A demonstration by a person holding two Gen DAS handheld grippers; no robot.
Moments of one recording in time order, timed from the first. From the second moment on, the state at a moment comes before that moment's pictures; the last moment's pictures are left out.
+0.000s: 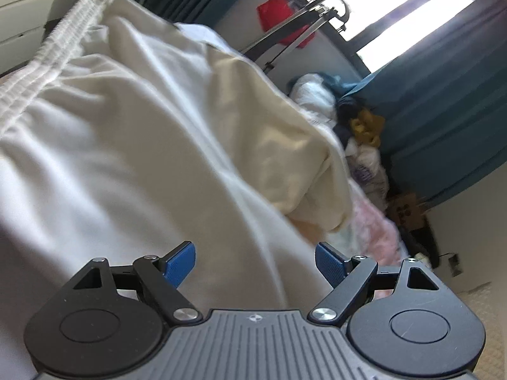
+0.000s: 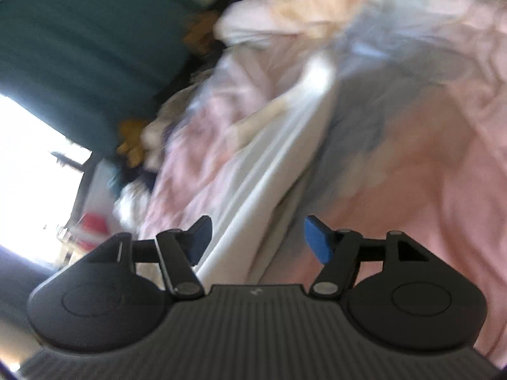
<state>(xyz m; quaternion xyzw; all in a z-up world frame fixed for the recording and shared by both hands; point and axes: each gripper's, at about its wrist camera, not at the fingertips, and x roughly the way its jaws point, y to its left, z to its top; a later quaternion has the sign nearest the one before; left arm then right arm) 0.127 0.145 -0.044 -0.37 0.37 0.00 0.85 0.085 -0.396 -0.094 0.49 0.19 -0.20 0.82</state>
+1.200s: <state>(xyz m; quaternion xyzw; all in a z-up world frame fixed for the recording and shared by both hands) 0.034 0.256 -0.037 -0.52 0.29 0.11 0.80 0.069 -0.474 -0.137 0.59 0.10 -0.24 0.76</state>
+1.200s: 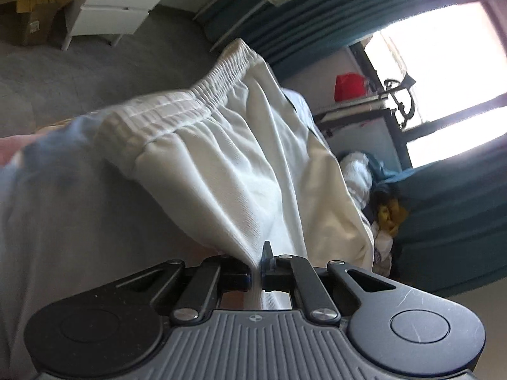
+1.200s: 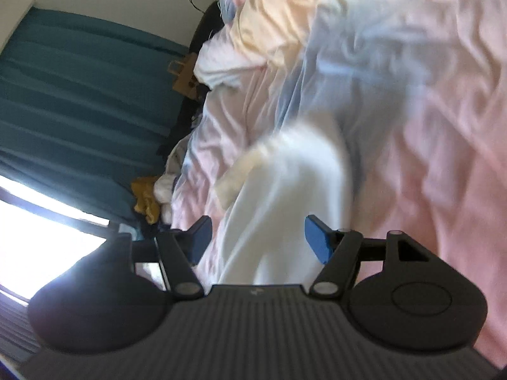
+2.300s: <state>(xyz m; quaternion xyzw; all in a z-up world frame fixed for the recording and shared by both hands) 0.026 0.273 -0.057 -0.55 0.27 0.07 0.79 0.087 -0.542 -0.034 0.41 0.10 -0.20 0.89</state>
